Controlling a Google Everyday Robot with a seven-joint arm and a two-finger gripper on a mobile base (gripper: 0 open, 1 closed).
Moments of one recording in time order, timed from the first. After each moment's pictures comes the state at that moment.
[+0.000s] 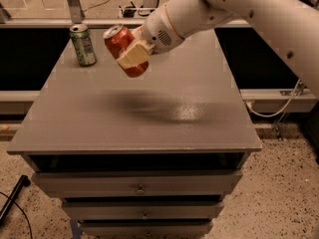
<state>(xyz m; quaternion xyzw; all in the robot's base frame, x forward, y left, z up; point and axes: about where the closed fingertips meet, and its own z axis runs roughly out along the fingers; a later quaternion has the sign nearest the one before) 0.598 0.075 0.949 -0.60 0.66 0.27 0.36</state>
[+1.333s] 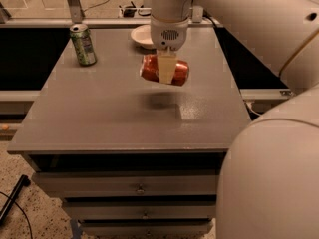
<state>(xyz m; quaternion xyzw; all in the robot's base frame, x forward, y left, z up) 0.594 -0.020 0.896 -0.71 0.70 0.01 0.03</state>
